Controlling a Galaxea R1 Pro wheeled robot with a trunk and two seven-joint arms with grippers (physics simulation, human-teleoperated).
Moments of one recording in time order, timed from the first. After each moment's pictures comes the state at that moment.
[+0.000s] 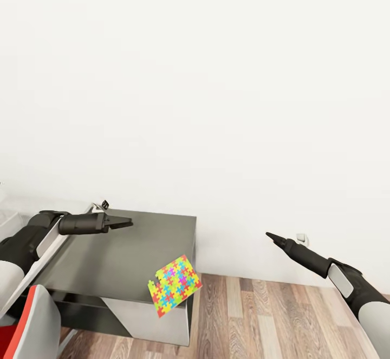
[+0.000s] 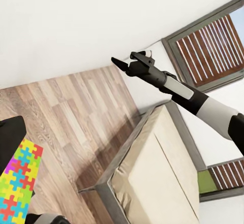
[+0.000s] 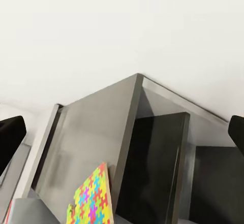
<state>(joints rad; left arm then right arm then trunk) -0.88 0.47 -0.26 -0.76 0.42 0.84 -1.47 -0.71 -0.34 -0.10 -0.42 -0.58 0.39 1.00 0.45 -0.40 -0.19</state>
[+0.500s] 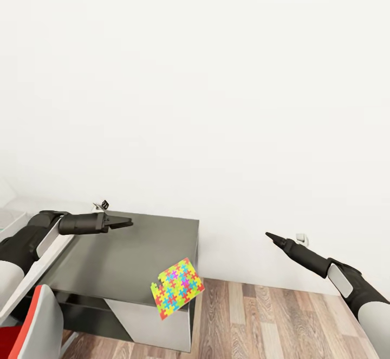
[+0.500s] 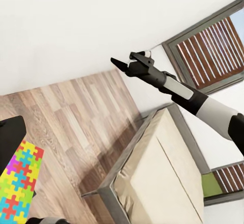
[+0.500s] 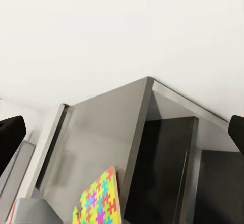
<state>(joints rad) -0.88 0.47 -0.26 -0.76 0.42 0.83 -1.47 -0.71 -0.34 -0.10 -0.42 -0.58 0.39 1.00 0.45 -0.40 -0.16</state>
